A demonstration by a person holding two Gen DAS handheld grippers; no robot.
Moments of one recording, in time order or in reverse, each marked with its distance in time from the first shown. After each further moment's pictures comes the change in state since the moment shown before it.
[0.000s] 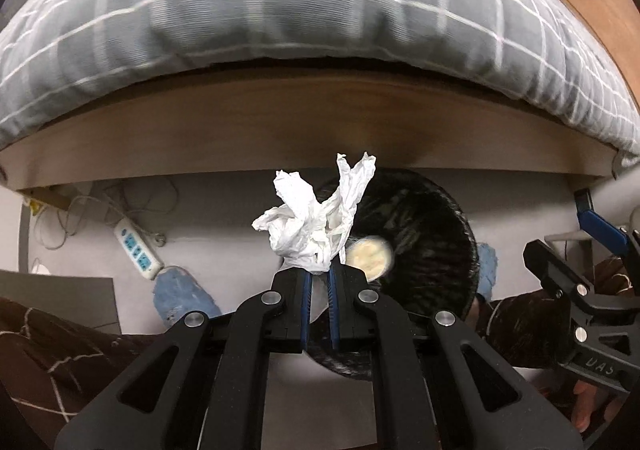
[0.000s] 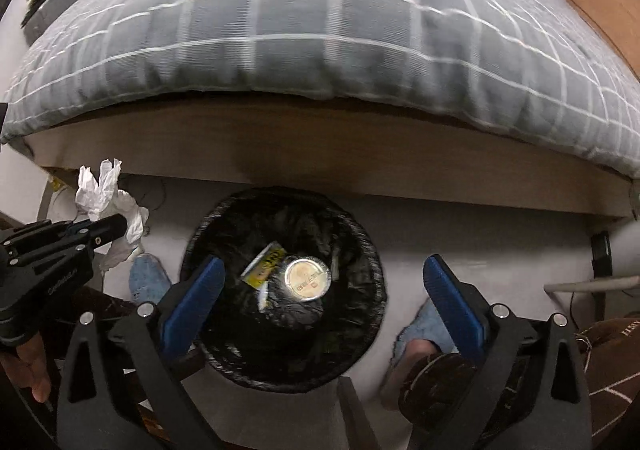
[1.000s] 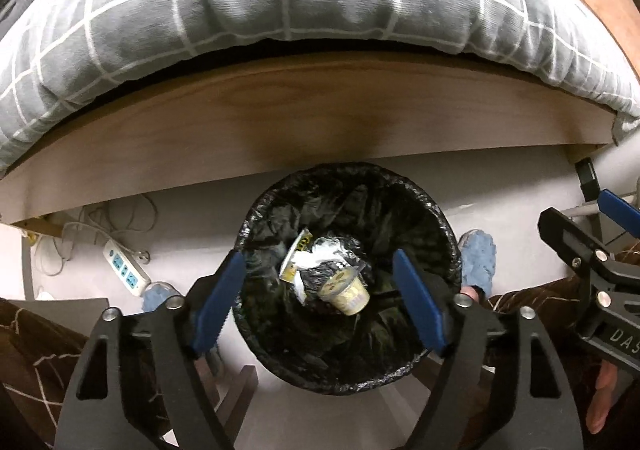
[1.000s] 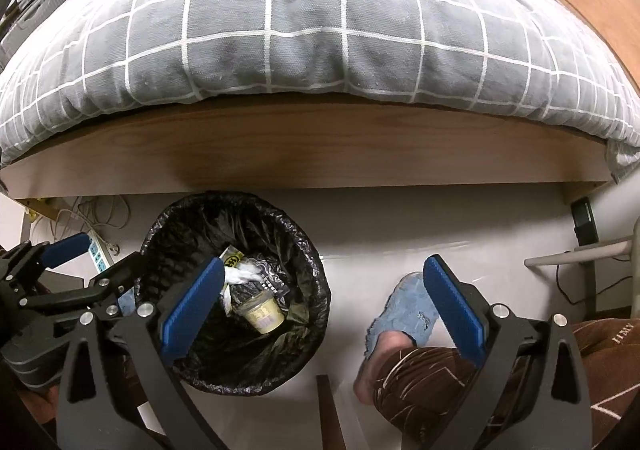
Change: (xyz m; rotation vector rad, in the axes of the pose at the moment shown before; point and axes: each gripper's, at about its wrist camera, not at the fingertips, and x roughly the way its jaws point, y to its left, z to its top) left arm 0.019 -0.062 0.002 0.092 0.008 0.033; right arm 0.011 -0.063 -0.007 0.110 0.010 -0.076
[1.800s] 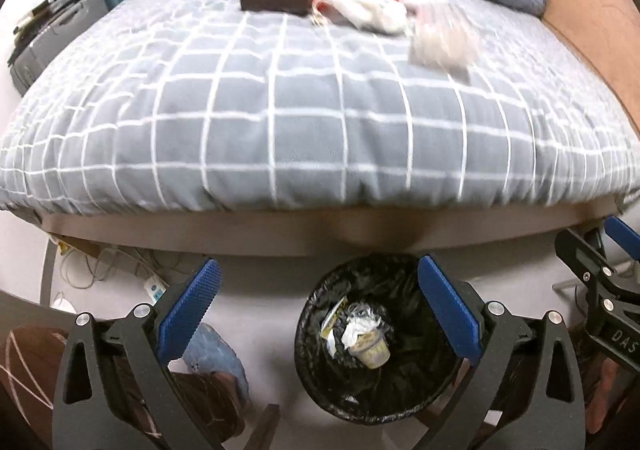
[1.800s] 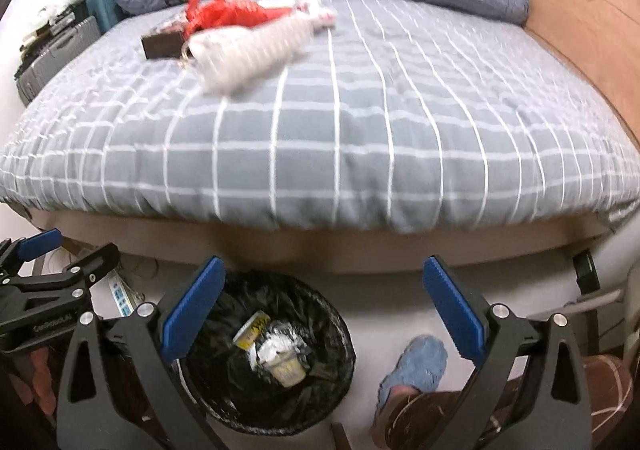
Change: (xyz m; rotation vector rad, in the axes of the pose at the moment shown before) left arm -0.102 0.065 0.036 -0.112 -0.236 0.072; right arm -0.087 0.034 0.052 -0.038 -0.235 0.045
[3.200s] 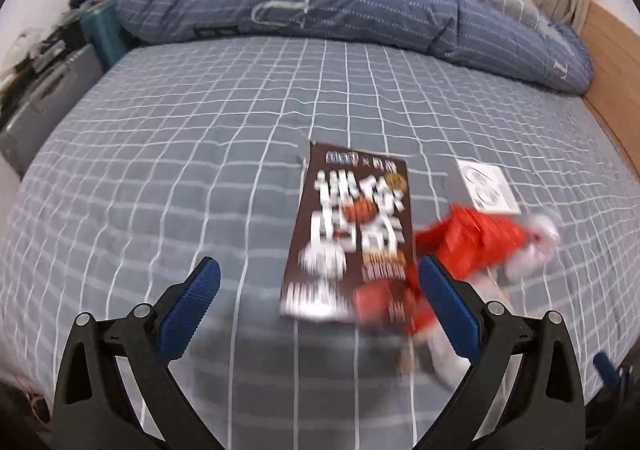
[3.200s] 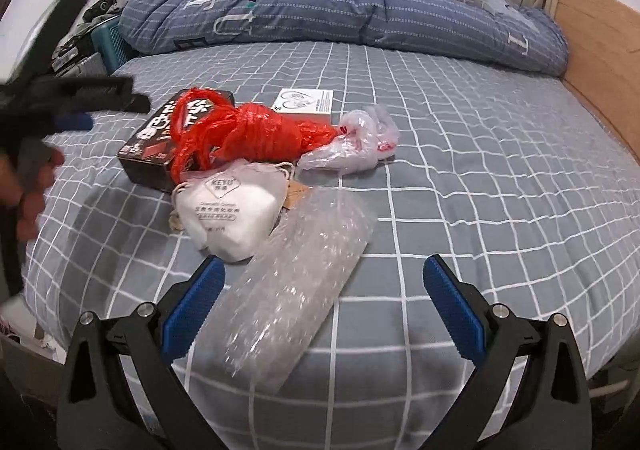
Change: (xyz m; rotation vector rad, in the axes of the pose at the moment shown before) left arm 0.080 0.072 0.308 -0.046 -0.095 0.038; right arm 0.082 0.037 0.184 -0.029 -0.108 0.073
